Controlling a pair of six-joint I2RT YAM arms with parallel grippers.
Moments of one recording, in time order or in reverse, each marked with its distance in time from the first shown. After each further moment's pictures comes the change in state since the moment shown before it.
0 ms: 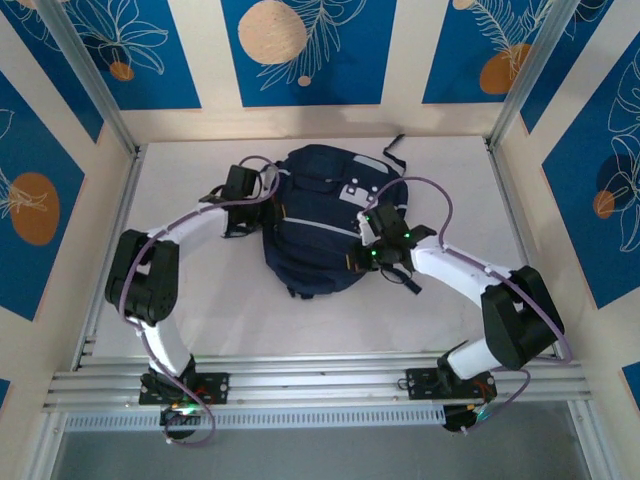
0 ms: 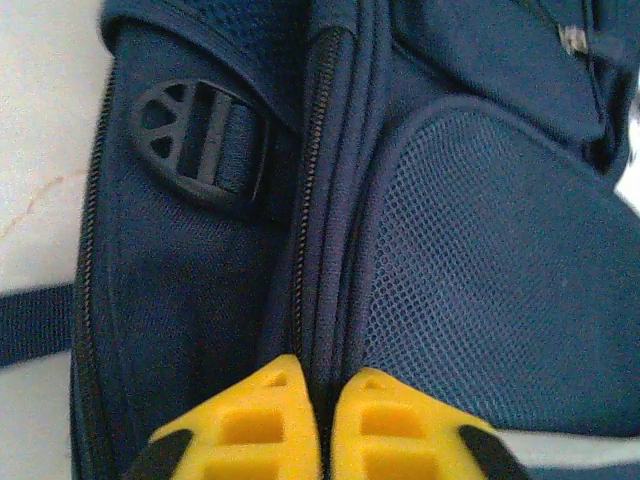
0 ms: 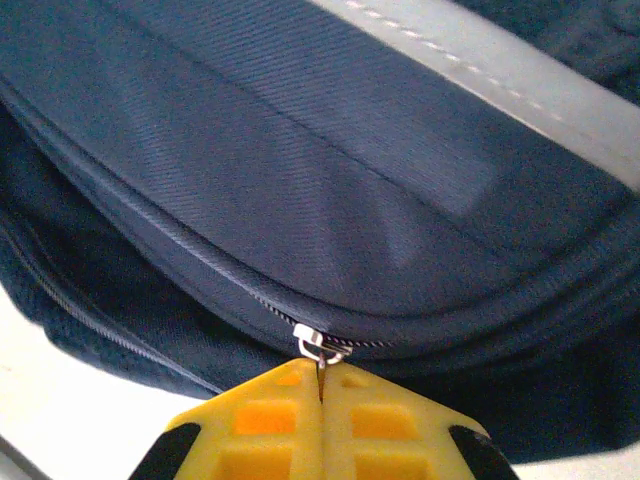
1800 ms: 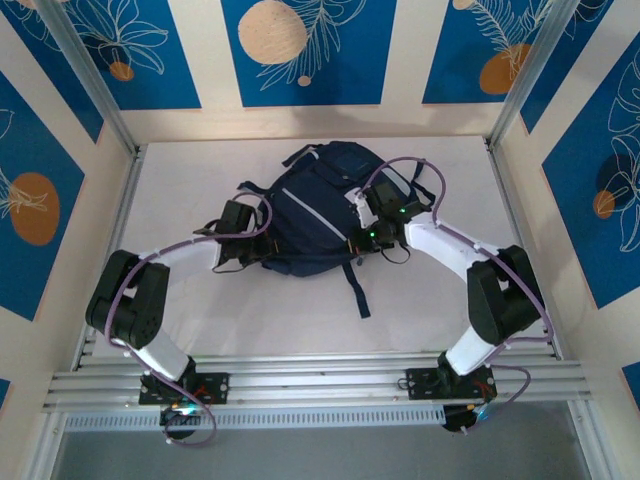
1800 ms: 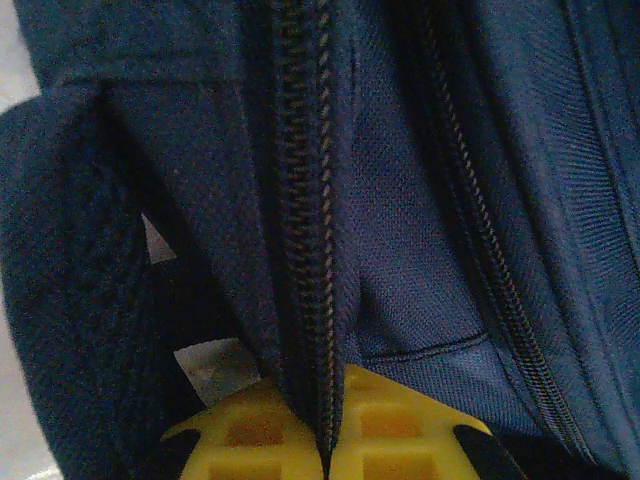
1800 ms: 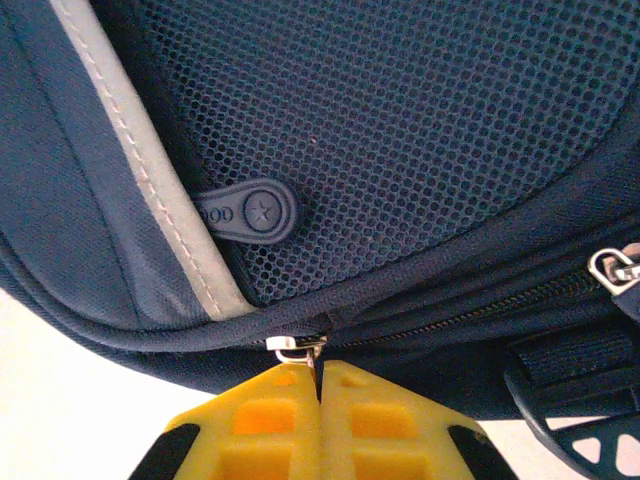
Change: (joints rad) left arm -0.025 -0.174 -0.364 0.081 -0.023 -0.105; right arm -0.103 0.136 0.202 -0.128 0.038 -0.165
